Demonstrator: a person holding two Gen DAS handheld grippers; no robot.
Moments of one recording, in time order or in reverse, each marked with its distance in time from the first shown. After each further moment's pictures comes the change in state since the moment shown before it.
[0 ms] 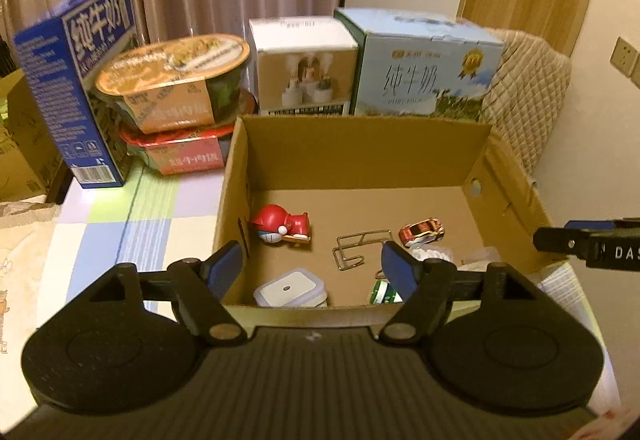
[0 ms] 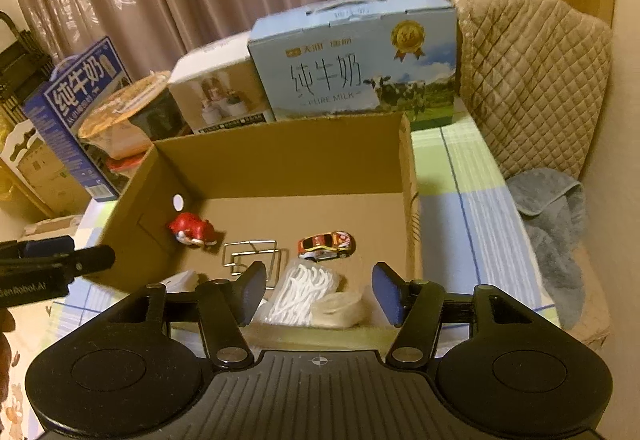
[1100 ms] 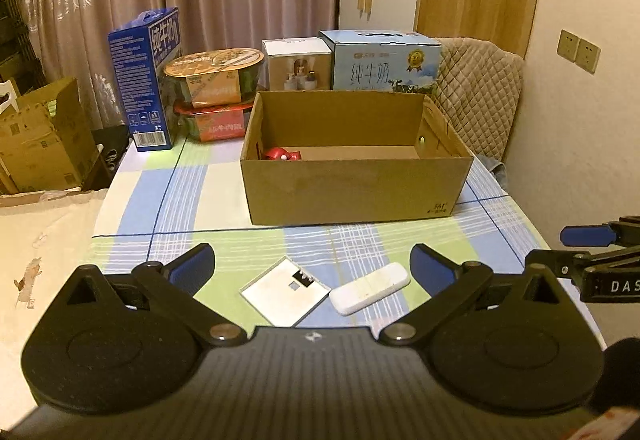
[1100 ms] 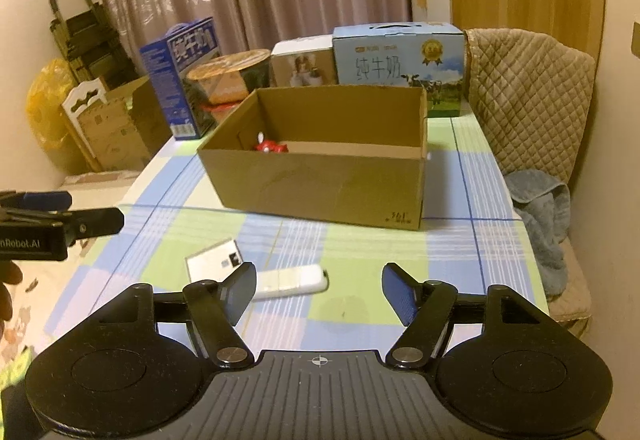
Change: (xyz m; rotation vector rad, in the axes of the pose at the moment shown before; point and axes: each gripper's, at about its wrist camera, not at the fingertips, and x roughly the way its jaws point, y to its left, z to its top) left arm -0.185 -0.032 -0.159 0.024 -0.115 0.030; right arm -0.166 0.044 -0.176 -0.158 -0.083 0.064
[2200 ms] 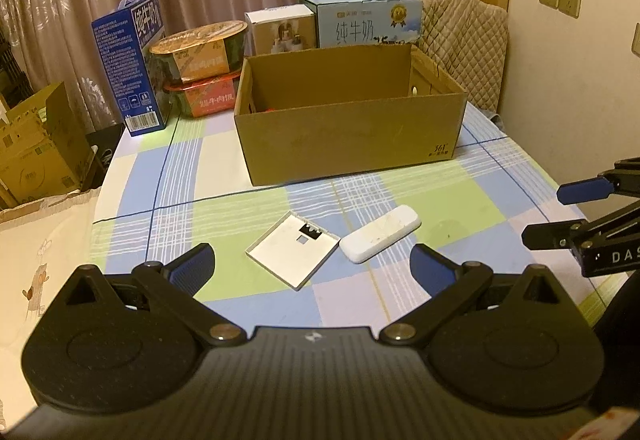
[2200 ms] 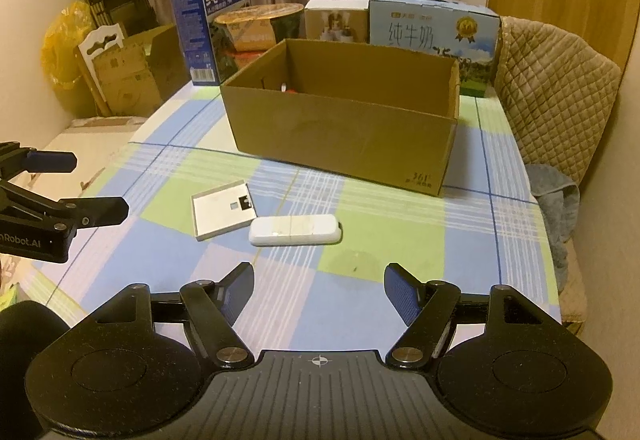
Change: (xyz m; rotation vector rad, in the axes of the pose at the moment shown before) left arm 0.012 0.005 -0.043 0.109 0.061 -0.007; right arm 0.022 0.022 -0.037 -0.119 0.092 0.001
